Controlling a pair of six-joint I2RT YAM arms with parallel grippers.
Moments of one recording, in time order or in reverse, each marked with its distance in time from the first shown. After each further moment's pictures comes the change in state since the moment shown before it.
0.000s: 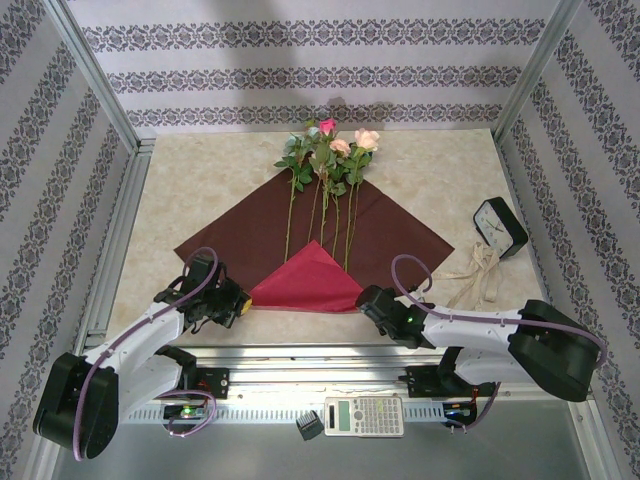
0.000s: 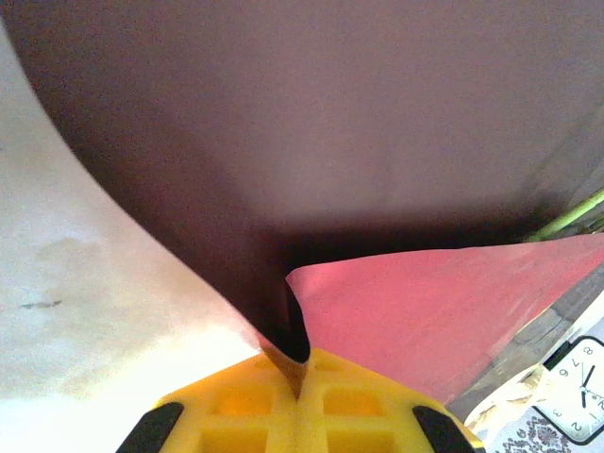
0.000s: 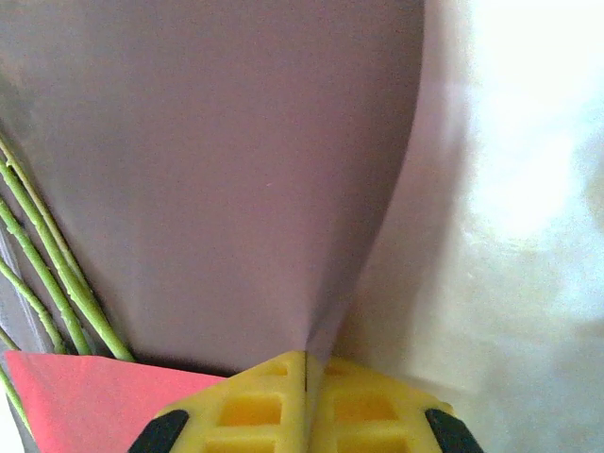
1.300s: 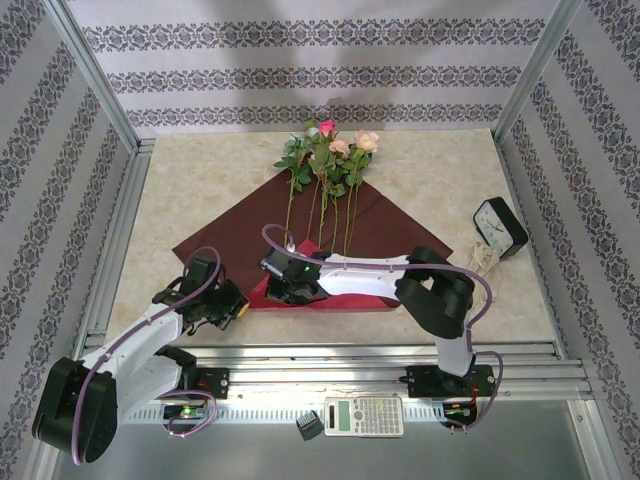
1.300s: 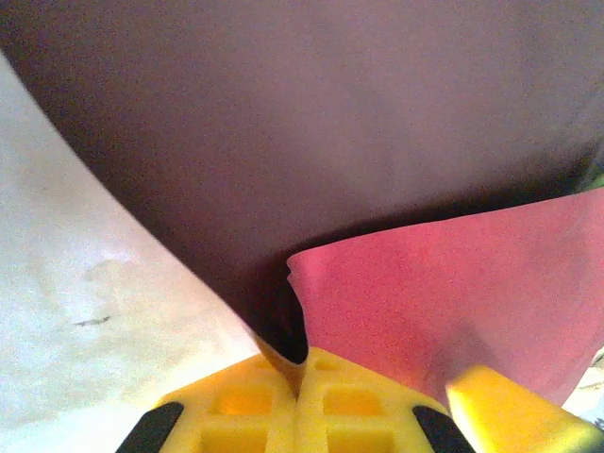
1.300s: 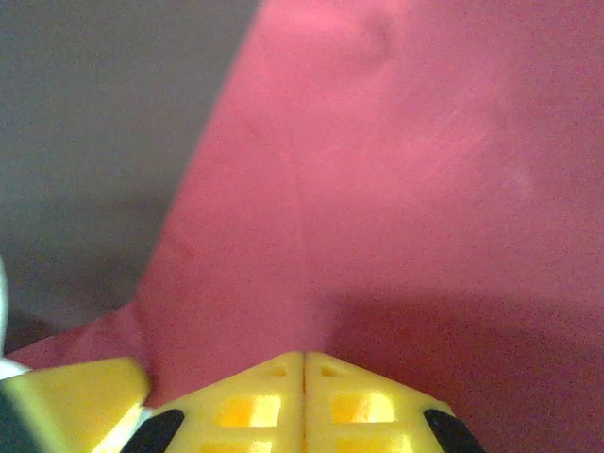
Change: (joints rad) left arm 0.000 -0.026 0.012 -0.069 -0.028 0.183; right arm 0.092 0.726 0.944 -0.259 -0.532 -0.813
